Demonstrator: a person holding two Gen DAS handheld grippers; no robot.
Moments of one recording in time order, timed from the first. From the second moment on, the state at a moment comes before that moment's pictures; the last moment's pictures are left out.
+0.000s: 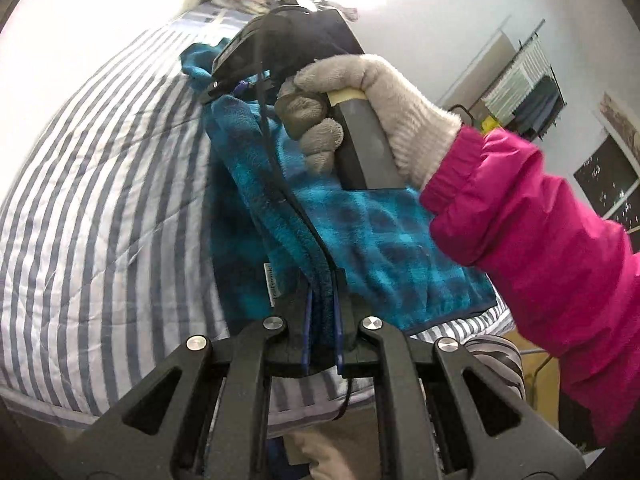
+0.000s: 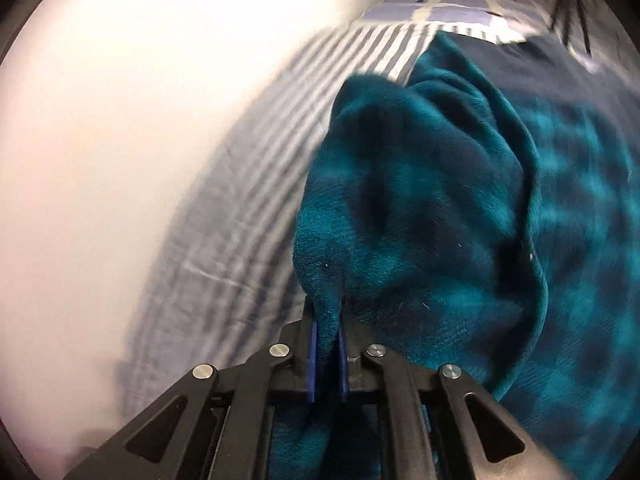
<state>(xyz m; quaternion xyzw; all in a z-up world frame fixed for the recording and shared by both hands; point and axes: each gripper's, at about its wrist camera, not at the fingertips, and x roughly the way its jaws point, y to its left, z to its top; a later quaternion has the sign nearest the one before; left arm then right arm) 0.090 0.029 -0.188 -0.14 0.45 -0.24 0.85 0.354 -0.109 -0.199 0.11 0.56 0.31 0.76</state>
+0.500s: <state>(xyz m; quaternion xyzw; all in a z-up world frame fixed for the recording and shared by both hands) 0.100 -0.071 -0.194 -0.04 0.47 -0.28 0.84 0.333 -0.321 -0.262 0.41 0.49 0.25 0.72</state>
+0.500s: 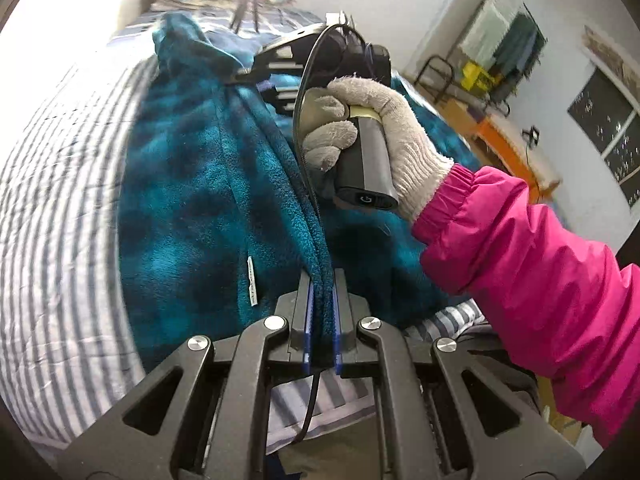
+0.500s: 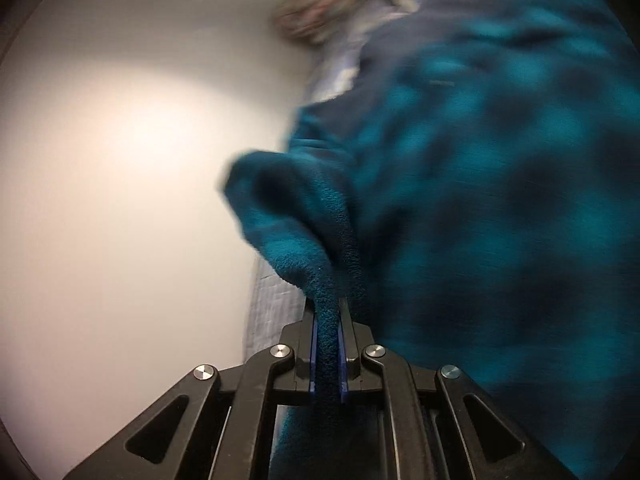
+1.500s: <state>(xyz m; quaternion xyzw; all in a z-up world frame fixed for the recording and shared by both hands) 0.103 -0.007 -0.188 -0.15 0.45 -0.25 0.84 0.374 -0.234 -0.155 0.10 0.43 0.28 0.85</state>
